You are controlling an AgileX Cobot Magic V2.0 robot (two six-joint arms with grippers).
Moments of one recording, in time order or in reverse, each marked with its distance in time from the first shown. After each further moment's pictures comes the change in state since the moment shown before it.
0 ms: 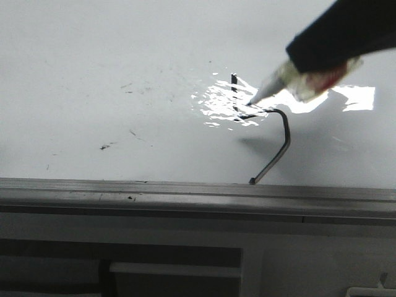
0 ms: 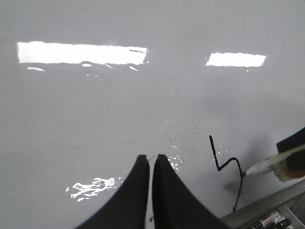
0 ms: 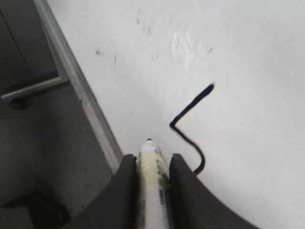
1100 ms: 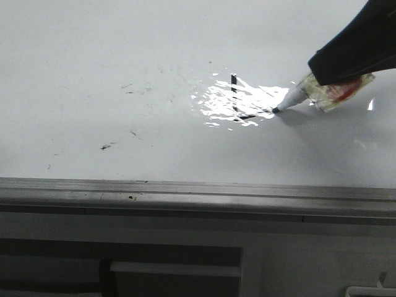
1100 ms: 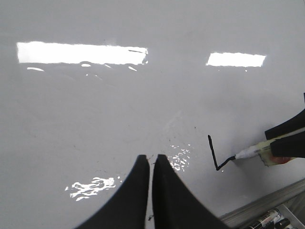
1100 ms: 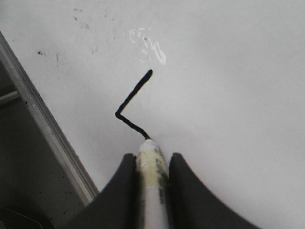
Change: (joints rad) left arm 0.000 0.000 0.000 0.000 0.000 0.002; right arm -0.131 0.034 0.053 0.022 -0.048 -0.039
